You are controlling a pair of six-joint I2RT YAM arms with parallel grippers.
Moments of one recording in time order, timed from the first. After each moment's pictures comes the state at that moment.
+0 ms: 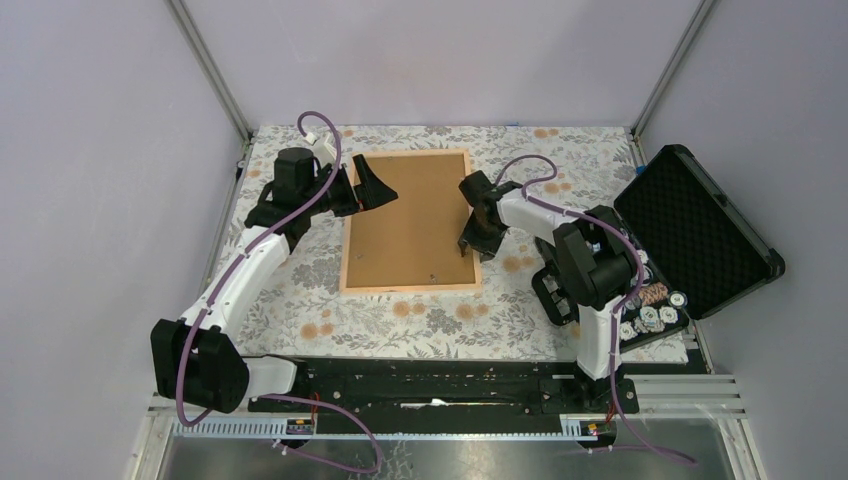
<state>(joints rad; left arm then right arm) -0.23 1.28 1.09 -0.28 0.53 -0.55 0.54 2.01 1.41 -0.74 0.07 0.99</state>
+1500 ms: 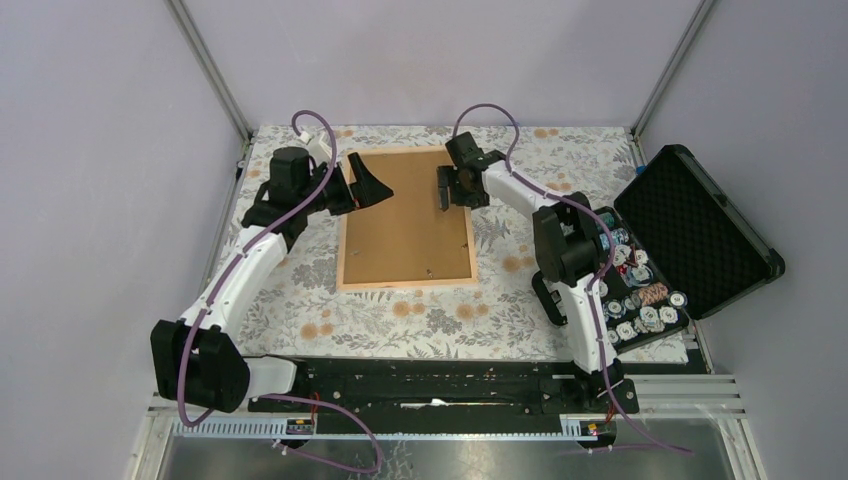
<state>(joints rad) -0.20 1.28 1.09 -0.27 0.52 -0.55 0.51 2.29 1.89 -0.67 0.07 0.38</state>
